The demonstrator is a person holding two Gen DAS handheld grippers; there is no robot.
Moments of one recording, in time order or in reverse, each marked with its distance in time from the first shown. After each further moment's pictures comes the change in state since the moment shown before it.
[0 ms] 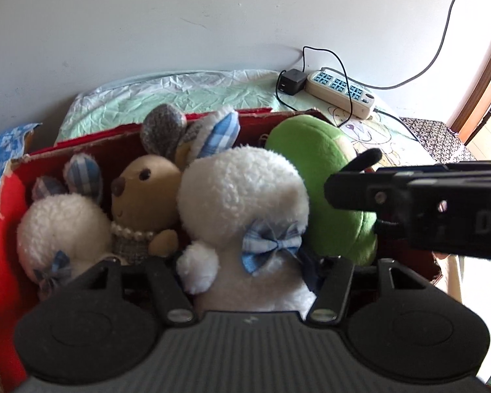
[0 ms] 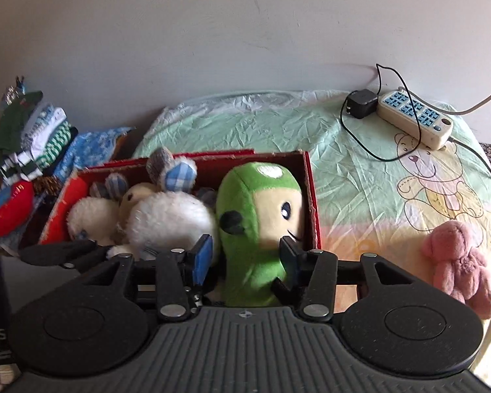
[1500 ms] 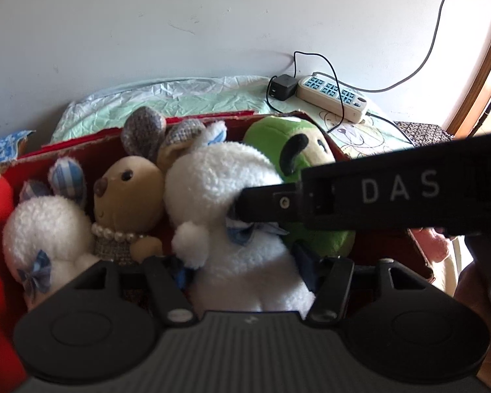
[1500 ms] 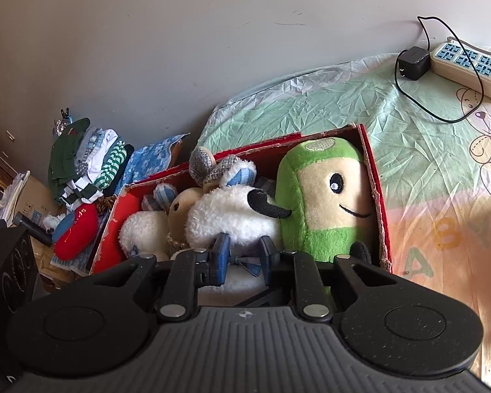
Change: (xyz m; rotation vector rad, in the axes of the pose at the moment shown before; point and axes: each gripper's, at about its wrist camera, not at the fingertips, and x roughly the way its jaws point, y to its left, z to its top) left arm 0.000 -0.015 -0.006 0.022 -0.038 -0.003; right arm 0.045 -0.017 -0.005 0.178 0.091 0.271
